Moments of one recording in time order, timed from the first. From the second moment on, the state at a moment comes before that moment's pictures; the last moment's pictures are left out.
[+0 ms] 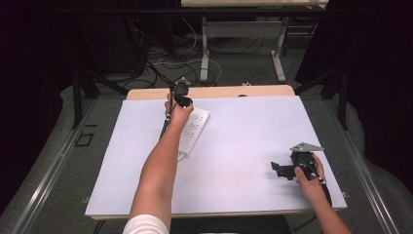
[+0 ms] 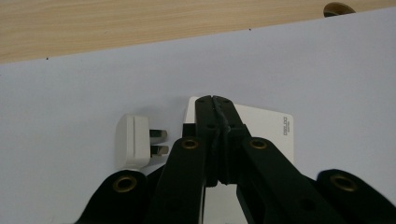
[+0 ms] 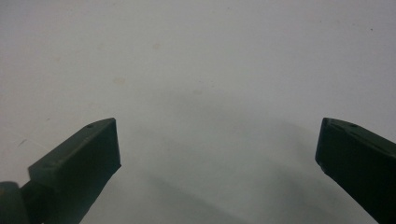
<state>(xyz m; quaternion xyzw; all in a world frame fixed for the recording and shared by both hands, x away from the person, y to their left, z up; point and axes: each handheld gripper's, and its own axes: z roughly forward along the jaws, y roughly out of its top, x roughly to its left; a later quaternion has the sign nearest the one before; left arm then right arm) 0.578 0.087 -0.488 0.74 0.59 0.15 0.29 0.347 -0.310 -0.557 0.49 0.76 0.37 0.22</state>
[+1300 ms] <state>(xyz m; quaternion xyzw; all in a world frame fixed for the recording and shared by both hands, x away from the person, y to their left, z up) 0.583 0.083 -0.517 0.74 0.60 0.13 0.26 0.345 -0.311 -0.556 0.49 0.76 0.37 0.22</state>
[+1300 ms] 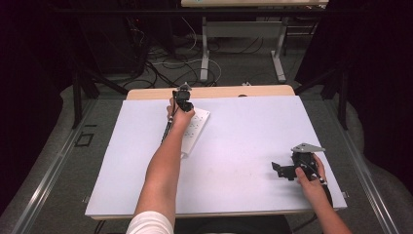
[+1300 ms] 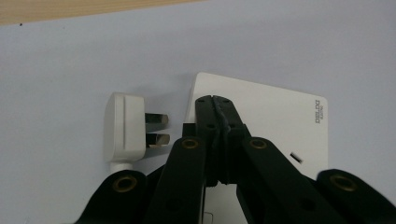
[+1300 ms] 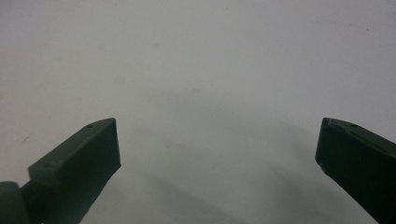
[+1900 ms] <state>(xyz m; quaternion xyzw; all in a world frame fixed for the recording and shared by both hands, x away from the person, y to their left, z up) 0.579 0.085 -0.516 0.75 0.60 0.13 0.26 0.345 -0.311 -0.557 0.49 0.76 0.37 0.22</state>
